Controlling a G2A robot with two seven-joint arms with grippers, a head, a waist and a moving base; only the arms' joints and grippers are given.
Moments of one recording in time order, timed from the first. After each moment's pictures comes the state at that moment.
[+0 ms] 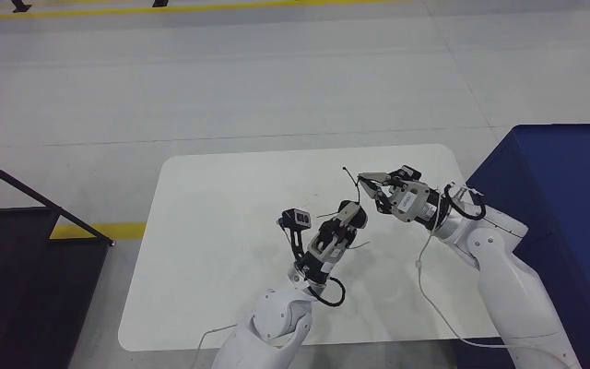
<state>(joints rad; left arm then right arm) 1.32 -1.59 -0.92 -1.55 -0.36 -0.50 -0.28 -1.21 -1.03 1.44 -1.78 1.35 0.65 0.55</state>
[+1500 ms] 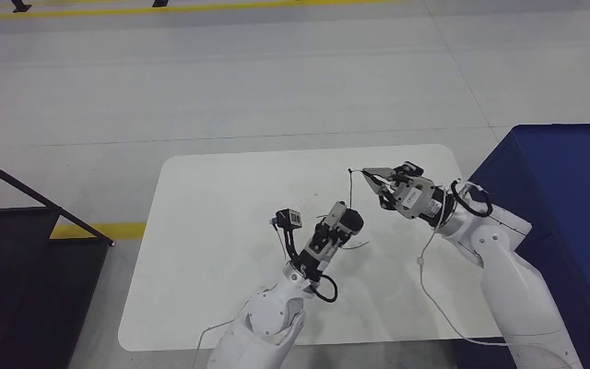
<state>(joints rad) 1.30 -1.58 -0.96 -1.48 -0.24 -0.51 -0.20 -1.20 -1.04 1.46 -1.79 1.40 0.66 0.57</state>
